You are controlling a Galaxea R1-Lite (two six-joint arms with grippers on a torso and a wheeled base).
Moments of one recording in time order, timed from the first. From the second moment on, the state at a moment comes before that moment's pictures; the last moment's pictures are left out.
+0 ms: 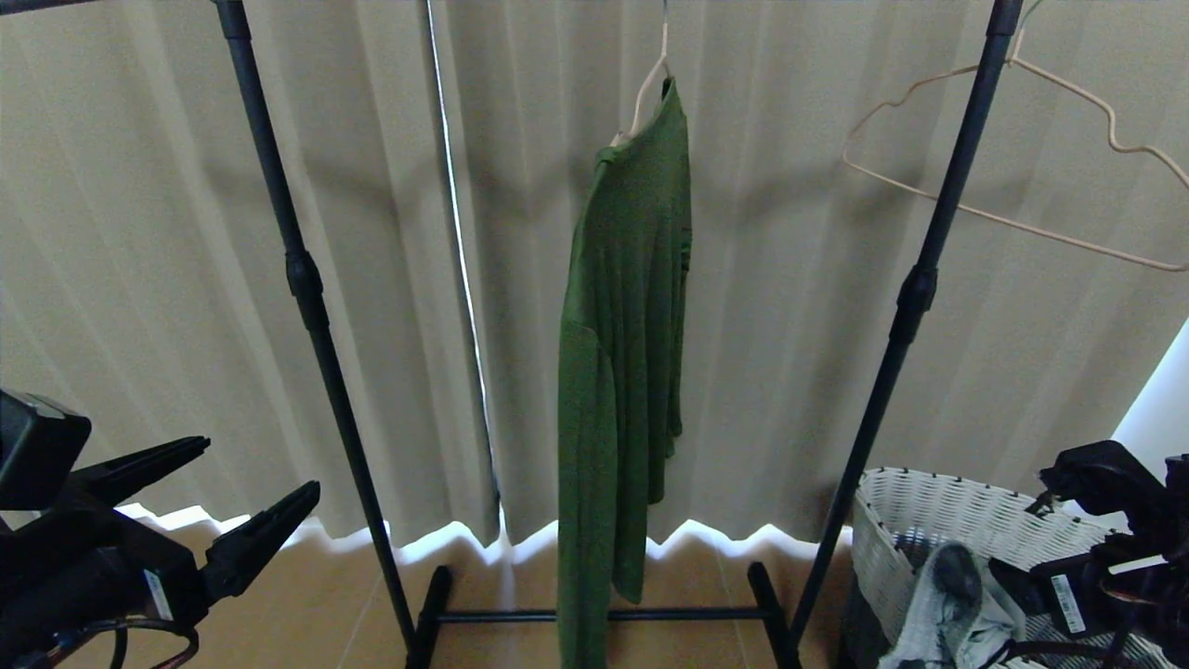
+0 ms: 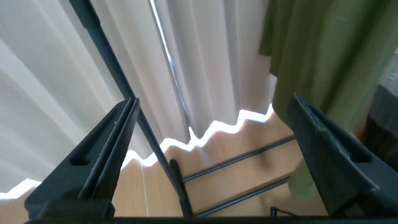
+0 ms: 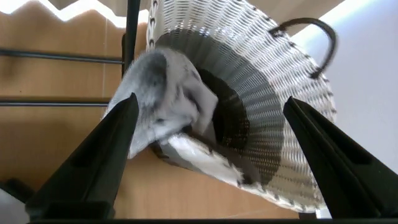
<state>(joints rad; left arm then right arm) -0.20 1.08 -0.24 -0.66 -0.08 0.18 0.06 1.40 -0.30 -0.37 -0.34 -0.14</state>
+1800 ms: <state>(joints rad) -0.20 1.07 -0.23 -0.67 -0.08 0.18 -0.08 1.83 -0.44 -0.58 -0.21 -0.46</state>
